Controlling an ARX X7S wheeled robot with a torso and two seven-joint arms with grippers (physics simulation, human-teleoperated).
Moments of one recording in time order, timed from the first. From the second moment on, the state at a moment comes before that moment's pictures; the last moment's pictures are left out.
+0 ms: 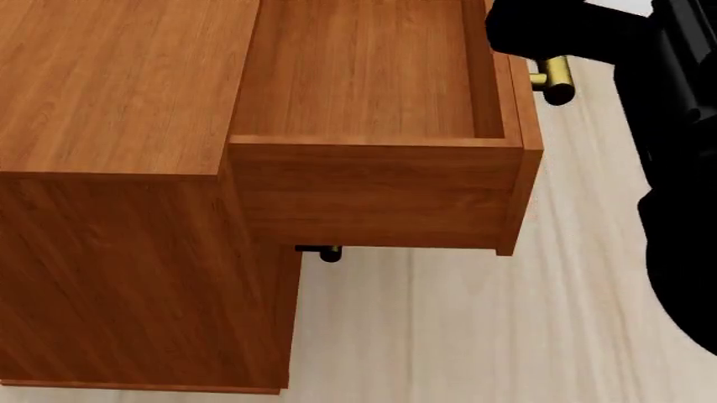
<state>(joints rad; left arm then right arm) -1.15 -0.45 0.12 0.62 -0.87 -0.81 -0.54 1.13 0.76 -0.34 -0.31 1.46 0.57 0.78</state>
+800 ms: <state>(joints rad) -1.13 -0.46 0.12 0.62 -0.87 -0.79 -0.54 1.87 0.63 -0.83 0.10 1.22 1.14 0.38</state>
